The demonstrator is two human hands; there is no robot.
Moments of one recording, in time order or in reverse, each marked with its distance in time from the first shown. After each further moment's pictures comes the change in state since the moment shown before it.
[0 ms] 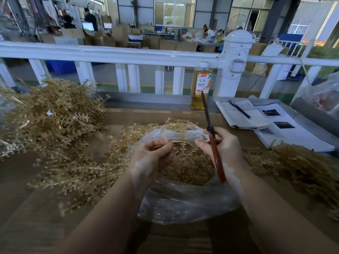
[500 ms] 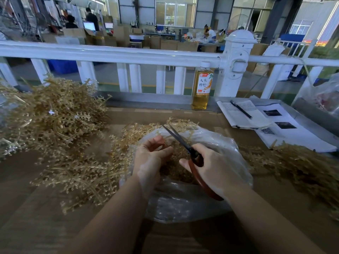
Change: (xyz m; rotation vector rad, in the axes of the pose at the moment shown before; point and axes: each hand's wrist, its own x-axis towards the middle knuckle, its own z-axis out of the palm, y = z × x) left_hand 0.004 -0.012 -0.002 0.055 0.114 0.152; right_hand -0.027 0.003 0.008 -0.627 -0.261 -0.236
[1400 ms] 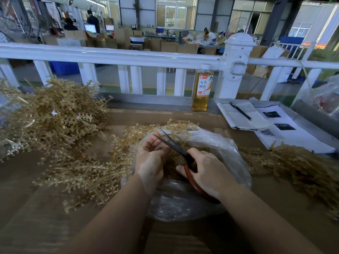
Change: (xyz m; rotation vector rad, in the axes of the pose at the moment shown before) left_hand 0.004 0.000 0.010 -0.212 0.041 0.007; right_hand 0.005 0.012 0.018 -0.120 -0.104 -0.027
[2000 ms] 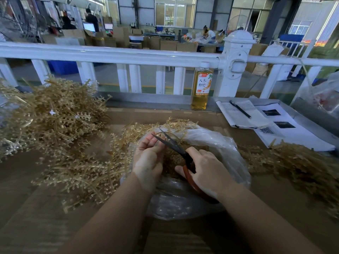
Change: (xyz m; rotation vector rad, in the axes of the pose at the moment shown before) left_hand 0.006 0.002 0.000 -0.183 0.053 -0.038; right_hand 0.000 0.003 0.006 -0.053 0.023 -0.028
